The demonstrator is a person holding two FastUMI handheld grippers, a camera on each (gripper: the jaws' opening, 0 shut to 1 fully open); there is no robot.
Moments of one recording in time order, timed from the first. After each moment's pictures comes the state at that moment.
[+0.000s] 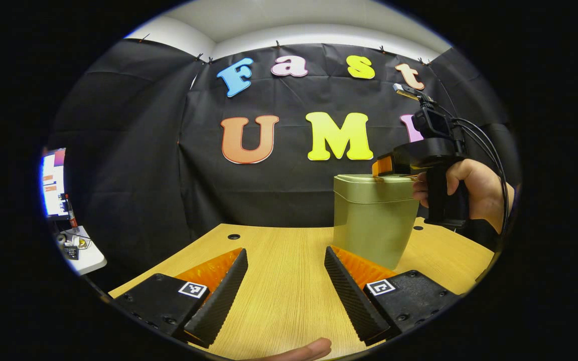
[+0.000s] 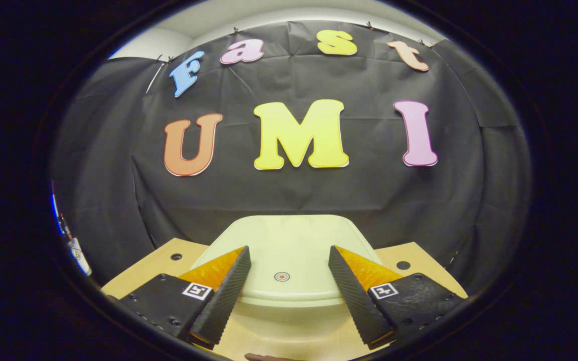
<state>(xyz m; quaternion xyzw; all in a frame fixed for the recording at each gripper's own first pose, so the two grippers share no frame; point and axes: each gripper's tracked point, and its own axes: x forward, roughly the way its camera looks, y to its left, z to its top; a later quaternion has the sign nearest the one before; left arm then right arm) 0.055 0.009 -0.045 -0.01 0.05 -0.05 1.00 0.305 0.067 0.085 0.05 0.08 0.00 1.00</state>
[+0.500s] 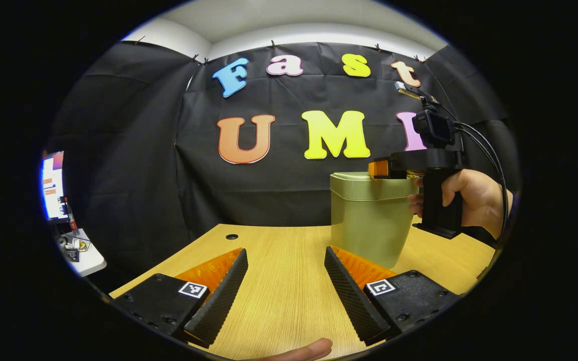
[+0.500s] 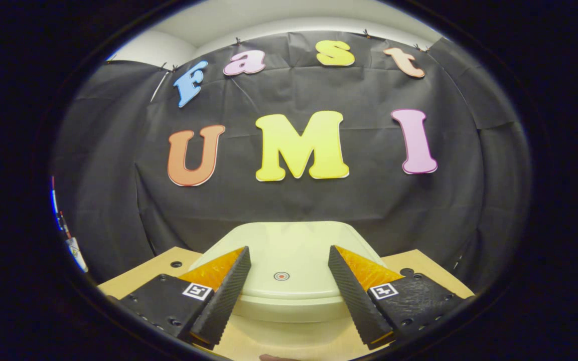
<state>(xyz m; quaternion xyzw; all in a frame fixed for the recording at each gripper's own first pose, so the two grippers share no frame) 0.053 0.004 -0.049 0.00 0.05 -0.06 1.00 0.304 0.067 0.083 0.04 0.04 0.00 1.00</state>
